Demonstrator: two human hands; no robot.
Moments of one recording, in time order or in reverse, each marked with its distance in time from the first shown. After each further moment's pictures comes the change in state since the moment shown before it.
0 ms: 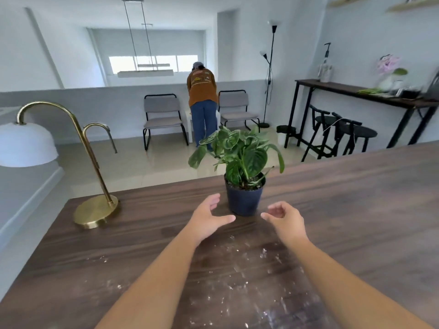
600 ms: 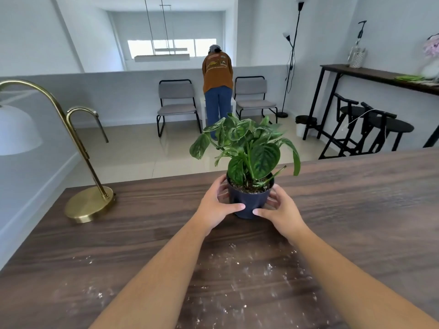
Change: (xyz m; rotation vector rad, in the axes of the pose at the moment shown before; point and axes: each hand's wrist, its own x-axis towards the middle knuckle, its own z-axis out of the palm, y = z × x) left_hand 0.054 0.000 0.017 -0.244 0.055 0.082; right_hand 0.069 0.010 0.029 0.218 -0.346 -0.118
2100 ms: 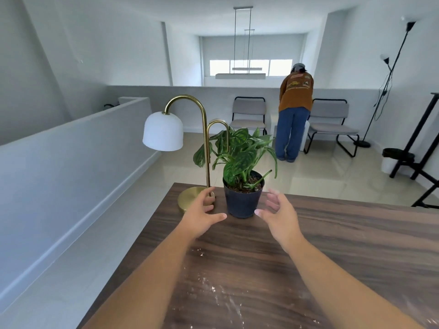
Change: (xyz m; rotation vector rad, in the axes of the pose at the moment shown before) left_hand -0.086 -0.018 -0.245 0.182 0.386 -0.088; right_hand 0.011 -0.079 0.229 -0.003 -0.104 -0.019
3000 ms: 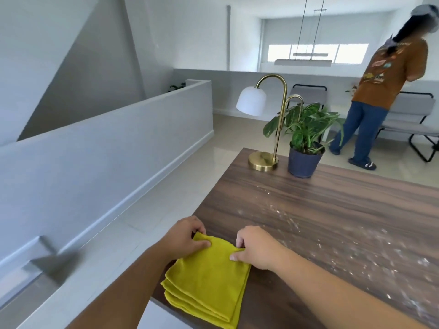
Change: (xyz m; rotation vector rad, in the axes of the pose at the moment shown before) left_hand -0.297 -0.055 -0.136 0.690 -0.042 -0.036; right_hand -0.258 -0.033 0.104 -1.012 -0.869 -0.394
